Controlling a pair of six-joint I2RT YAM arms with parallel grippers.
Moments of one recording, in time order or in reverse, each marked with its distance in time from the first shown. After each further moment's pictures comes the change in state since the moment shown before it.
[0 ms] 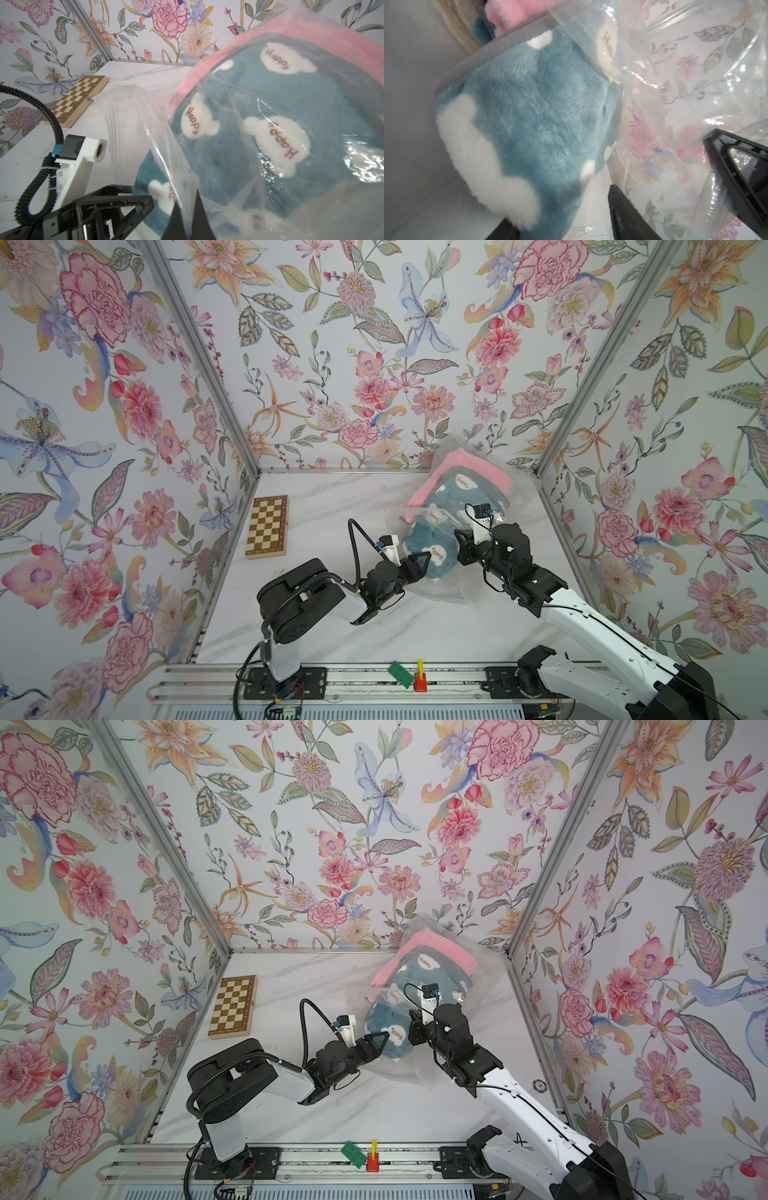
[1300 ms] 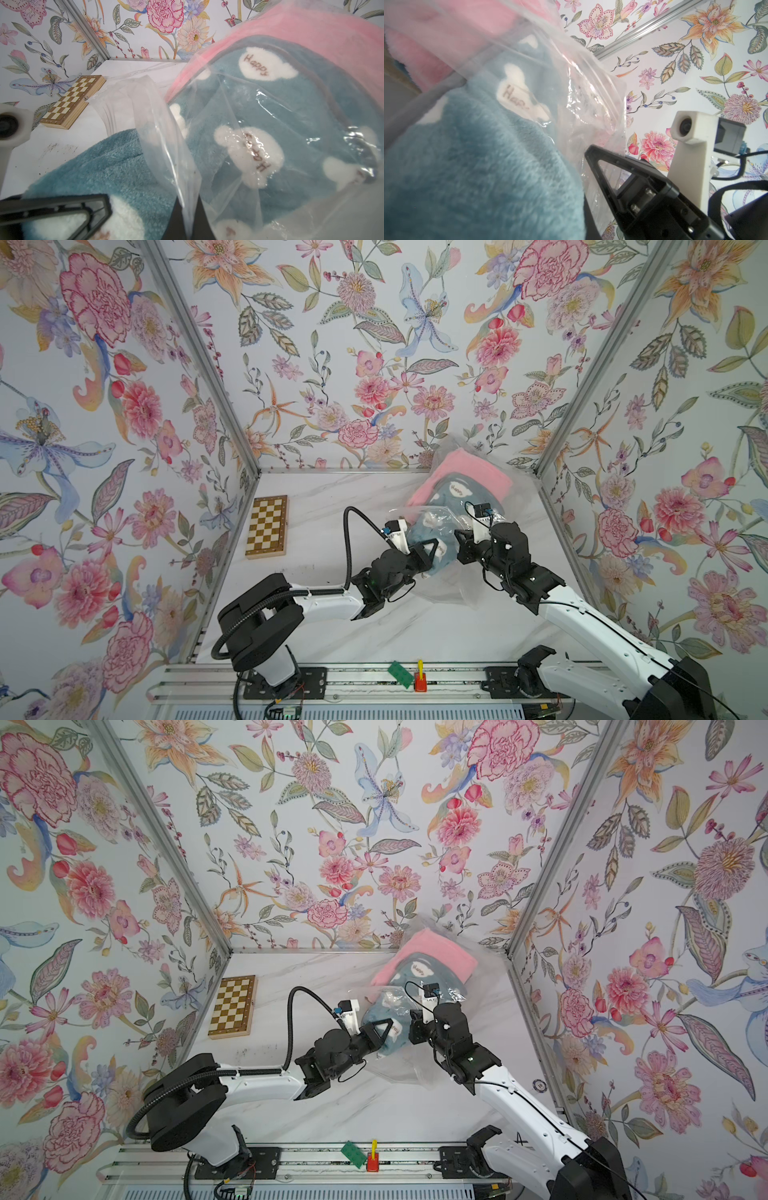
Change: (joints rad) left arm -0.071 -0.288 0.161 -0.372 -0.092 -0.008; right arm -0.020 0.023 -0.004 0.011 -0.009 0.022
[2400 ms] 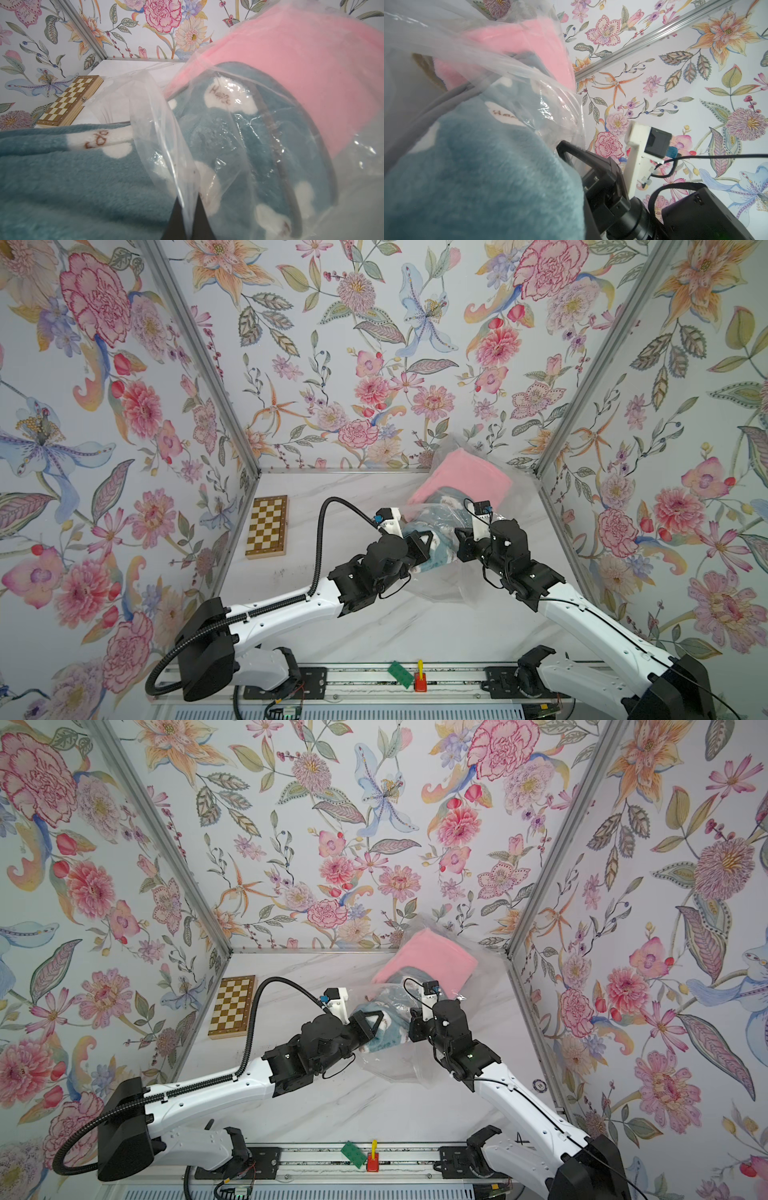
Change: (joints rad) left arm -0.038 -0.239 0.201 -0.563 -0.058 -0.003; right arm 0.000 0.018 0.032 -0.027 0.006 0.000
